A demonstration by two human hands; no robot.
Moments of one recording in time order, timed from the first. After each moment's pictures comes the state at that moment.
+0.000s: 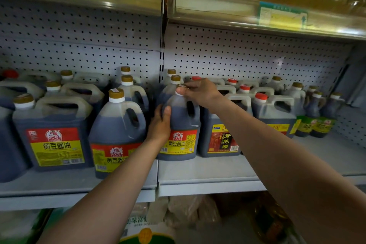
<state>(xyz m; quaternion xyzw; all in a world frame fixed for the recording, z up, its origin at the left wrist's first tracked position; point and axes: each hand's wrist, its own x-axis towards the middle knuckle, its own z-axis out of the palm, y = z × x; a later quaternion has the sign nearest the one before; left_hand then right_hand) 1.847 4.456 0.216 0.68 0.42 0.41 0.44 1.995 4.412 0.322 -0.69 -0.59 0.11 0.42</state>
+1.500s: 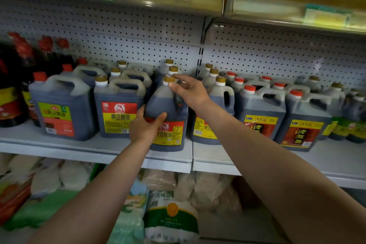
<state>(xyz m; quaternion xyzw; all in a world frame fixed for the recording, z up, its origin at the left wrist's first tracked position) 1.684 4.428 0.192 0.58 0.55 0.49 0.35 1.835 4.415 0.291 -0.58 -0.58 0.21 0.53</state>
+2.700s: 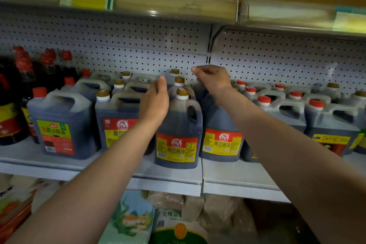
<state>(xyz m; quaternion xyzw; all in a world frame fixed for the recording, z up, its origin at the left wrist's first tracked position) 1.703 4.447 0.306 0.62 0.52 0.50 0.31 1.881 4.464 0.345 -0.61 -0.53 0.15 0.57</state>
